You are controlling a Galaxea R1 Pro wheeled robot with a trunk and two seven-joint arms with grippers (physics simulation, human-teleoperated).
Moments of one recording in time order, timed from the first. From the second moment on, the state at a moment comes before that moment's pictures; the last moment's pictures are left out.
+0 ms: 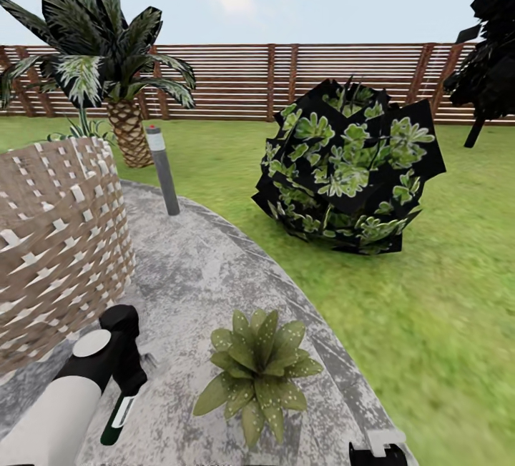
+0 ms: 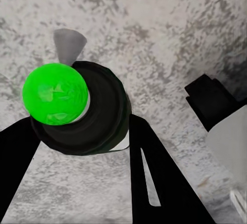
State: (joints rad) left arm -0.69 0.12 0.06 -0.84 -1.55 0.75 -1.56; right arm -0.38 0.00 -0.41 -0.19 0.51 -0.29 -0.14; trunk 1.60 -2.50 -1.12
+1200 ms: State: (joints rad) left arm -0.61 0.10 0.01 -0.84 -1.56 0.76 -1.56; right arm -0.38 -0.04 -0.41 -0.19 0.50 -0.28 -0.14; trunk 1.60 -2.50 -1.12
